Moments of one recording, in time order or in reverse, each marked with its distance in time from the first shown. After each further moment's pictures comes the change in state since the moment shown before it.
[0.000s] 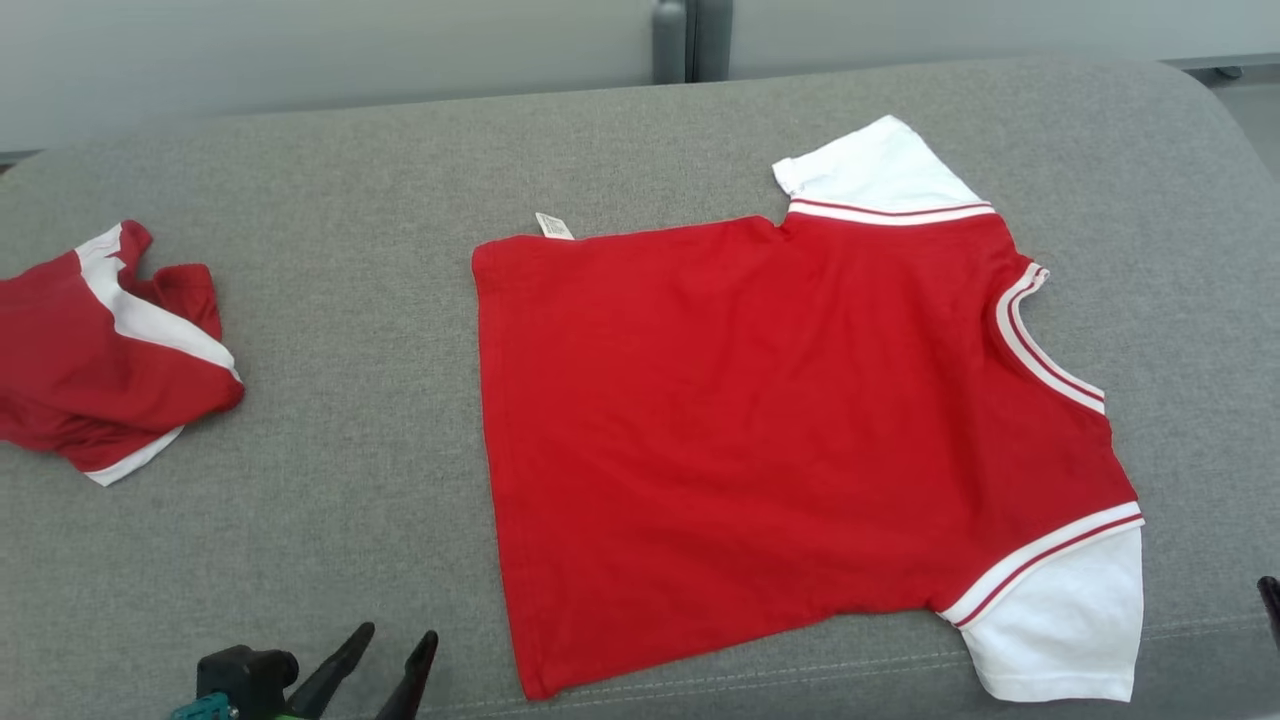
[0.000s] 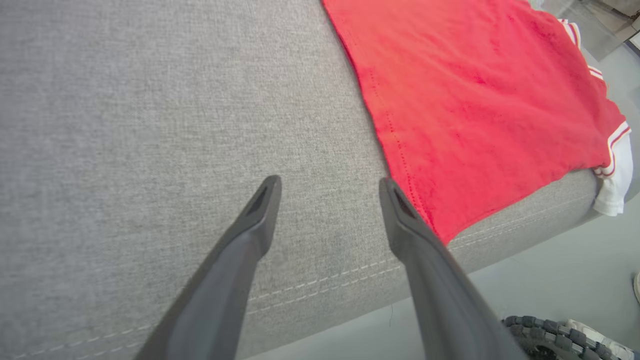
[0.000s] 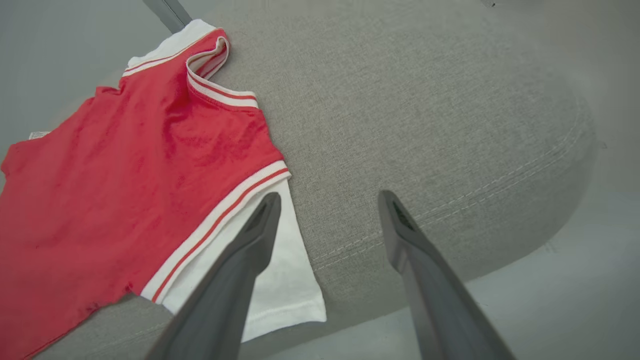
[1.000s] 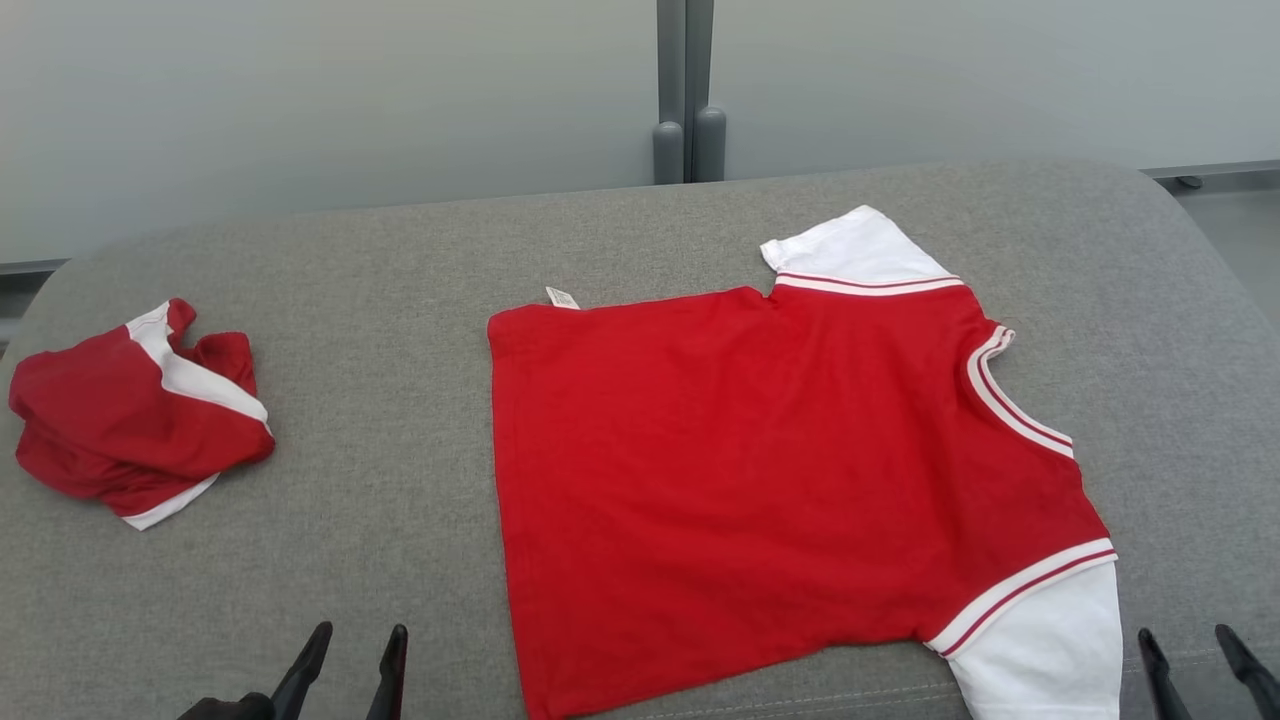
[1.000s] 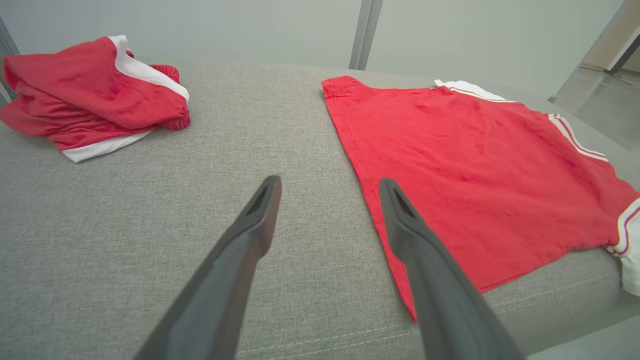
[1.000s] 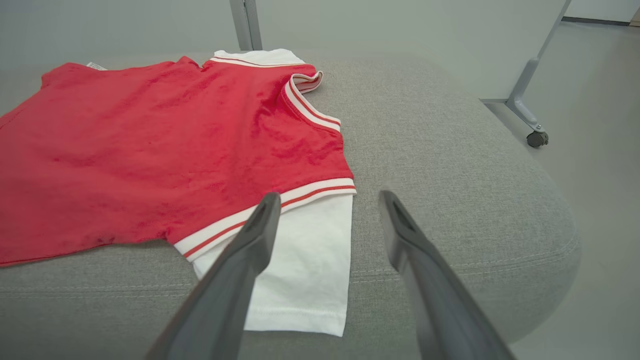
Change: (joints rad) left arm 0.239 -0.128 0.327 -0.223 0.304 0.120 -0.004; right arm 0.042 0.074 0.194 -0.049 -0.481 -0.140 -0.266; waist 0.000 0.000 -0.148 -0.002
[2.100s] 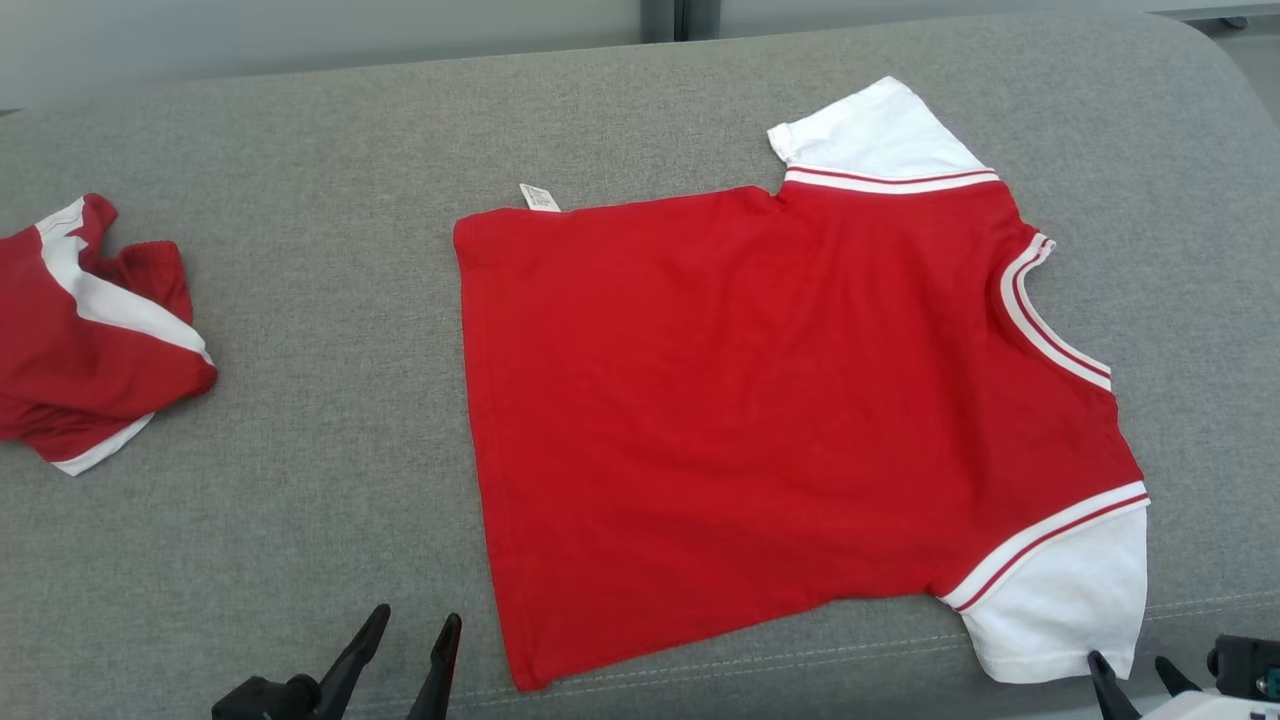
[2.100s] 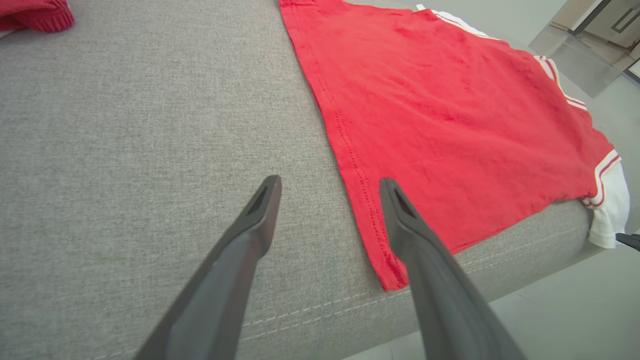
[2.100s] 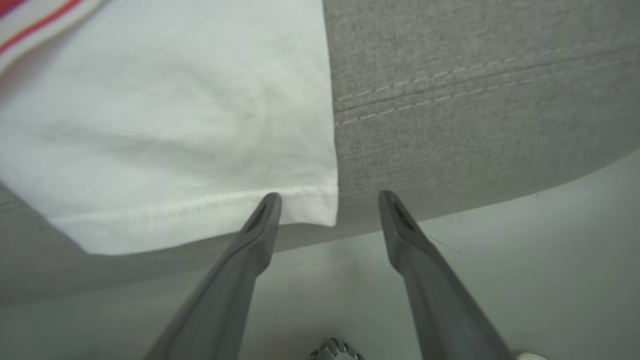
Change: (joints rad) left arm -0.043 -0.065 -0.033 0.047 0.026 -0.115 0.000; right arm -0.279 0.082 0.074 0.507 0.092 0.081 0.121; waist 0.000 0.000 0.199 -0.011
